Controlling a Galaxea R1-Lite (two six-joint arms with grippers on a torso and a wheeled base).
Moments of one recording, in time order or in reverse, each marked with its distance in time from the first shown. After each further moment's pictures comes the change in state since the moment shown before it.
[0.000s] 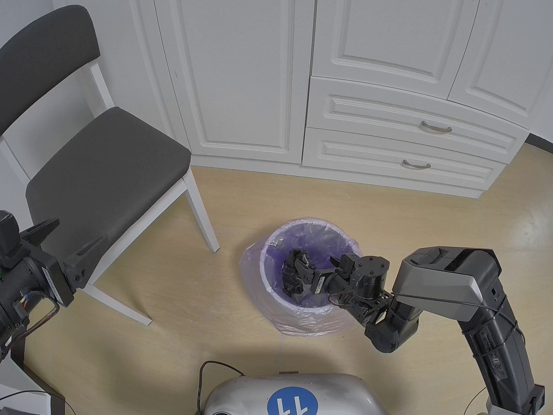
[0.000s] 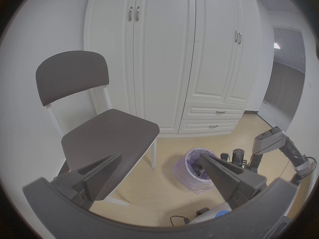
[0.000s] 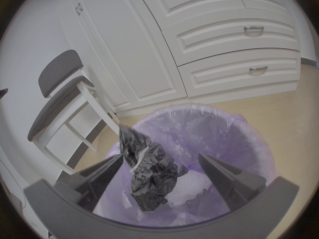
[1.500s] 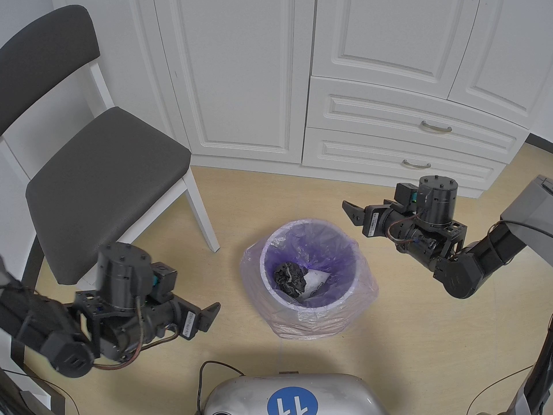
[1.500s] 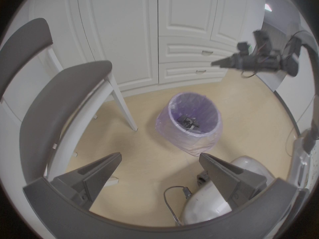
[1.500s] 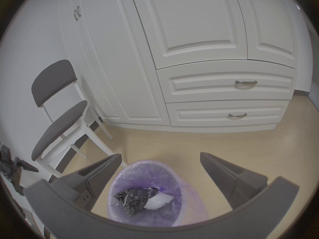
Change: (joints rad) left arm -0.140 0.732 0.010 -0.279 0.007 0.048; right arm -0.102 -0.593 0.157 0.471 -0.043 -0.134
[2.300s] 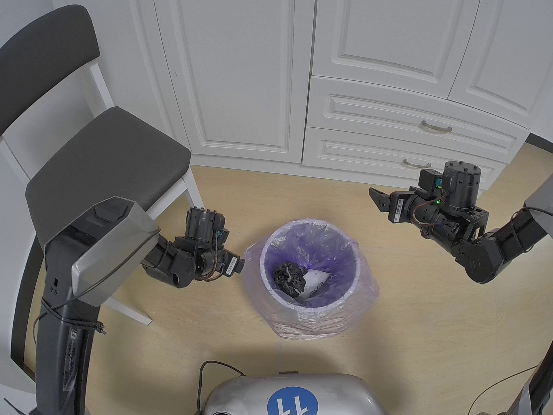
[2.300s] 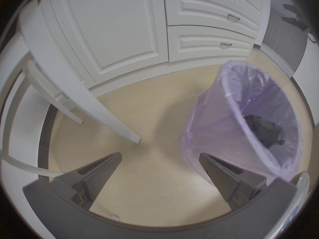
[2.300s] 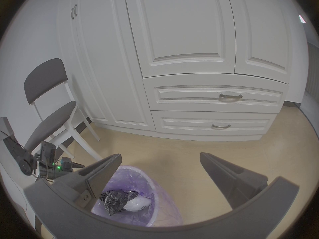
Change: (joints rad) left arm 0.214 0.804 -0.960 0.204 -0.093 0.178; right arm -0.093 -0.081 0.003 0.067 -0.005 -0.076
